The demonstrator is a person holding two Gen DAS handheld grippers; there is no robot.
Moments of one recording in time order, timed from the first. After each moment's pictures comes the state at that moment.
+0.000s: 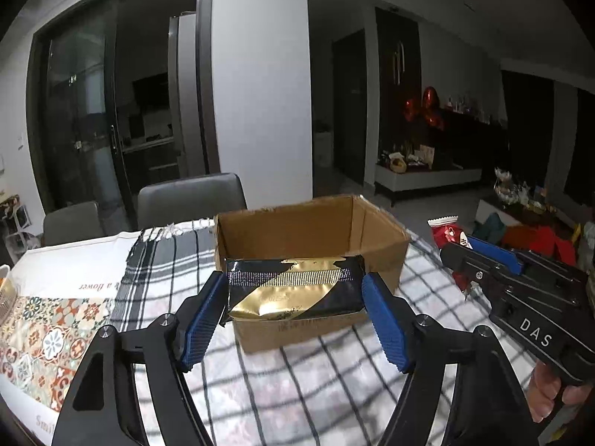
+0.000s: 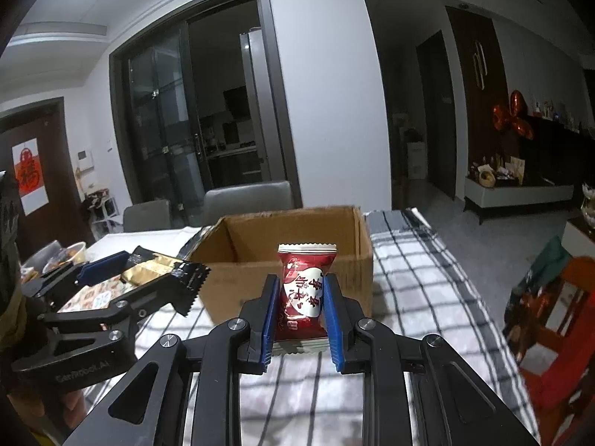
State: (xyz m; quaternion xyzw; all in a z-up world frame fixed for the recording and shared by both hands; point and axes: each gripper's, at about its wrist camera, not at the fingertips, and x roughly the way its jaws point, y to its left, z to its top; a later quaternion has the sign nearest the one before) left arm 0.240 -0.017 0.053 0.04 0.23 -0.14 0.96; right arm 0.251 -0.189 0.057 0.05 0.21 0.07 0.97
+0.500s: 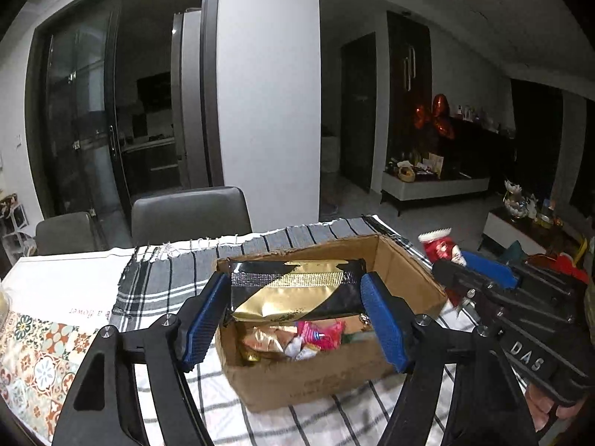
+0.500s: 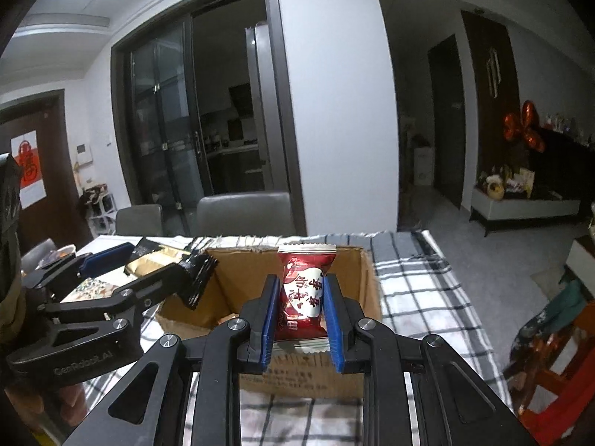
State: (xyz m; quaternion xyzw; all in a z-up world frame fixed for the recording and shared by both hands) left arm 0.326 -0.024 0.062 0.04 0.23 -0.13 0.96; right arm 0.341 -0.188 0.066 0.03 0.24 0.09 0.97
